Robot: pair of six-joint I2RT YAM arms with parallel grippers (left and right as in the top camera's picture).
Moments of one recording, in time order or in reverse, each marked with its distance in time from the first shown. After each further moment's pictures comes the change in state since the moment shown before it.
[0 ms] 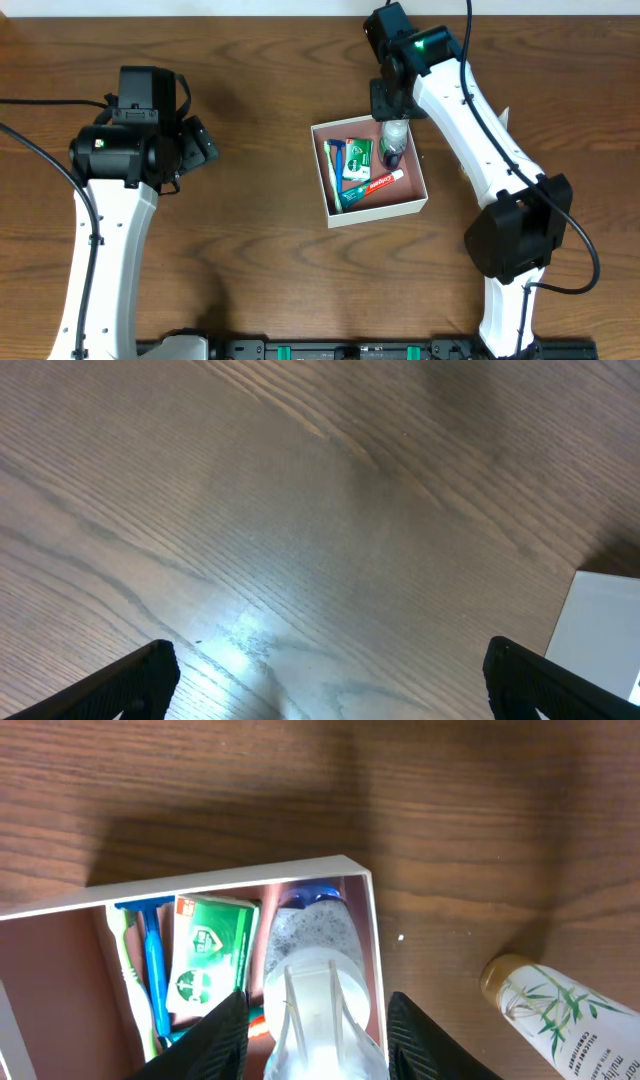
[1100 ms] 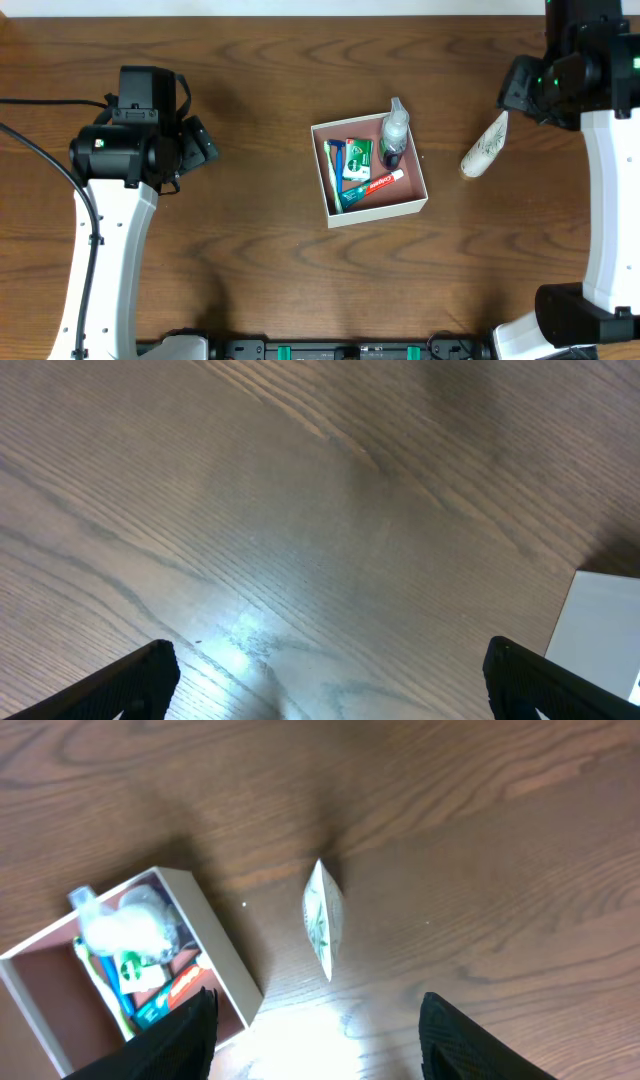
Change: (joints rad) left arm 0.000 0.000 0.000 0.000 0.000 0.000; right arm -0.331 -0.397 0.082 -0.297 0.027 0.071
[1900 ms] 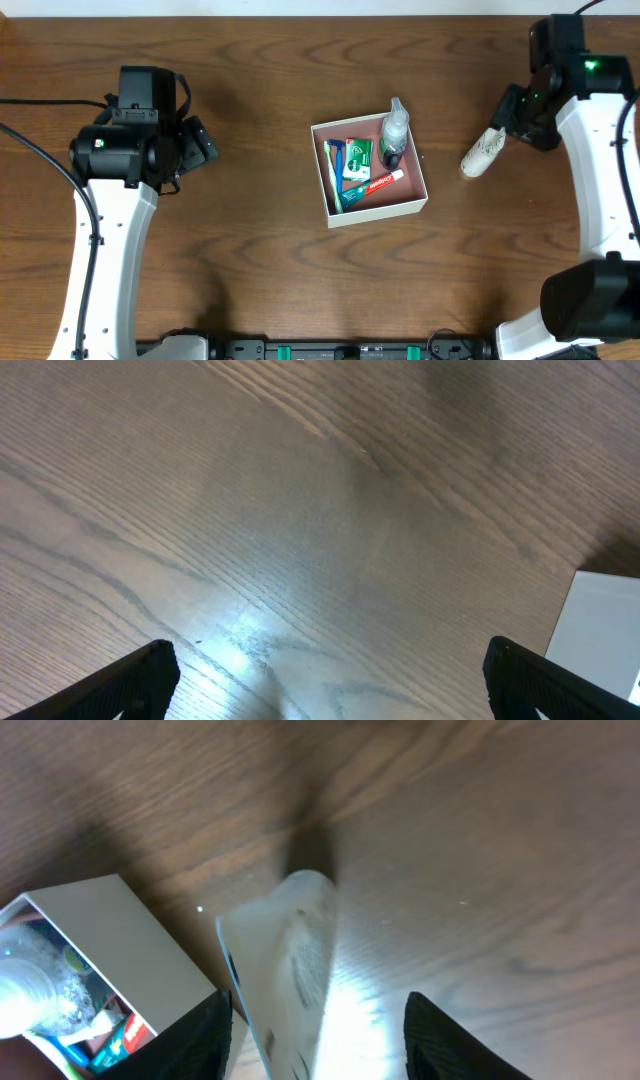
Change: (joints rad) left arm 0.000 0.000 0.000 0.000 0.000 0.000; right arm -0.108 0.013 -0.460 0.320 -0.101 0.042
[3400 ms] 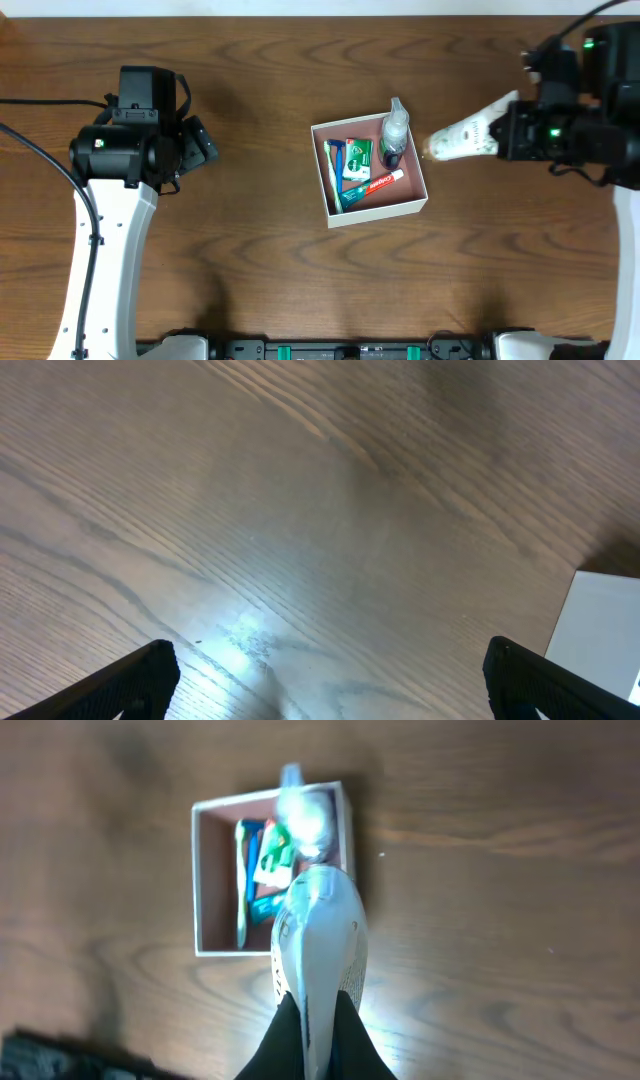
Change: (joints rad) left arm 0.000 0.000 0.000 0.000 0.000 0.000; right arm 0.132 -0.253 0.299 -0.298 -0.317 -0.367
